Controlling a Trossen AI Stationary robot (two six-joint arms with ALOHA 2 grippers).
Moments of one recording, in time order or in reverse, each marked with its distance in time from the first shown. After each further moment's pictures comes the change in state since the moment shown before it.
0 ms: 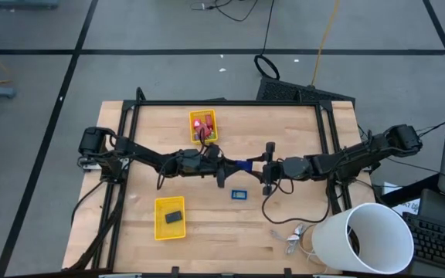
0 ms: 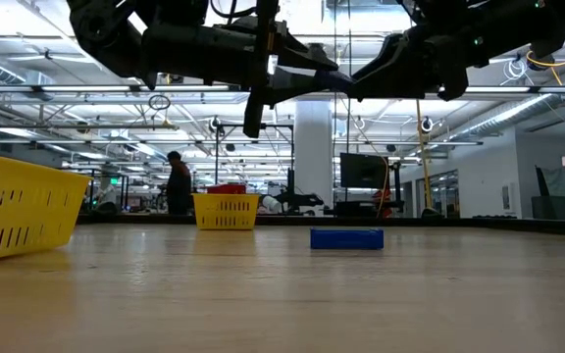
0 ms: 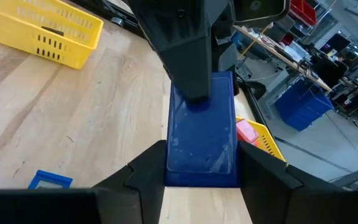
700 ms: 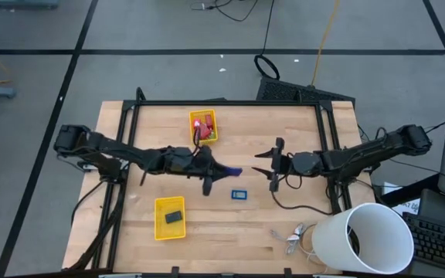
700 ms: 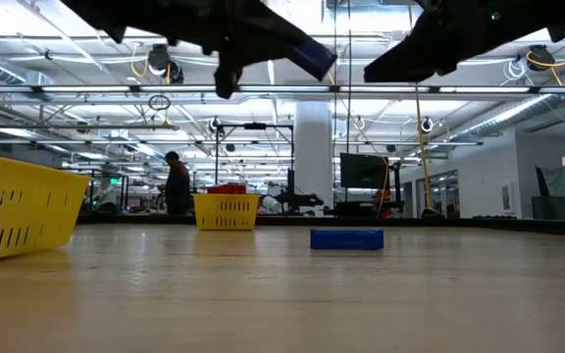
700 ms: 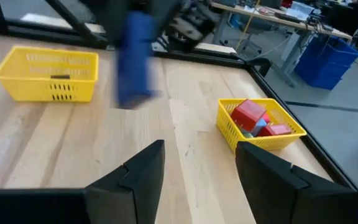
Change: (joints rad) left arm -0.040 -0.257 -0.001 -0.419 0.080 0.237; right arm 0.000 -0.171 -0.002 -0.167 -0.009 0.309
